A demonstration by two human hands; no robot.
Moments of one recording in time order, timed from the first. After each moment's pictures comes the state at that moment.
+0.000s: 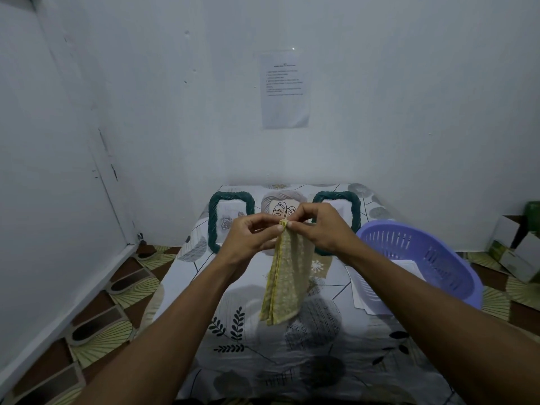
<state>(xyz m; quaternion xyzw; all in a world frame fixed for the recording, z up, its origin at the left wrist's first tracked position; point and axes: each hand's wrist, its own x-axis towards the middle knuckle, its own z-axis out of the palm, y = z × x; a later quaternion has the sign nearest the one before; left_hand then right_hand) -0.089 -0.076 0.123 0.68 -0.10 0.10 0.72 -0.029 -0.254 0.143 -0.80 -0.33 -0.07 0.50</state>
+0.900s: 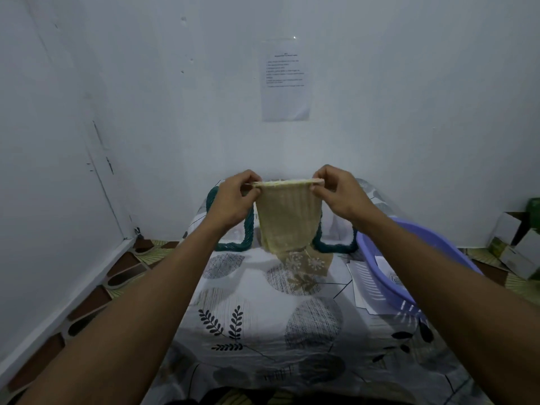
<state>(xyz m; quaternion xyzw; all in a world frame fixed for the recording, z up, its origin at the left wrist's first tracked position) -0.033 -0.041 0.163 0.86 -0.07 0.26 0.42 0.024 -0.275 0.168 -0.80 -0.28 -0.10 0.51</state>
